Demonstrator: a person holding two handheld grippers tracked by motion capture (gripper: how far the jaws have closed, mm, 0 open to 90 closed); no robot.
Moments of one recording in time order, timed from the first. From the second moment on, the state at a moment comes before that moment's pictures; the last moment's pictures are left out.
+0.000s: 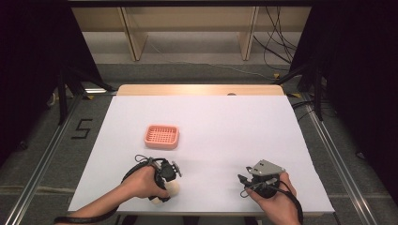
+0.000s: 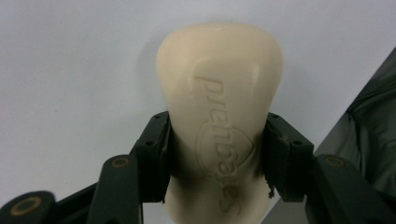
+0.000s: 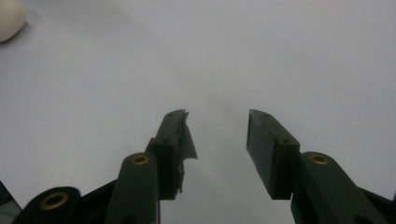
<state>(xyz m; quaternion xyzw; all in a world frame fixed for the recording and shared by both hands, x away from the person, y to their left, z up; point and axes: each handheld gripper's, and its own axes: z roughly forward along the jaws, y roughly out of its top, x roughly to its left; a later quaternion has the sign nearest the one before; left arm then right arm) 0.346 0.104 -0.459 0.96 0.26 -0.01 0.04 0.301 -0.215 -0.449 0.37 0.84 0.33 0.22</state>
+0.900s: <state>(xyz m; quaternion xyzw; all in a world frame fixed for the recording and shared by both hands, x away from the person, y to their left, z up) 0.348 0.097 -0.459 0.97 0.25 0.00 0.03 0.300 -0.214 -0.450 0.37 0.84 0.33 0.22</state>
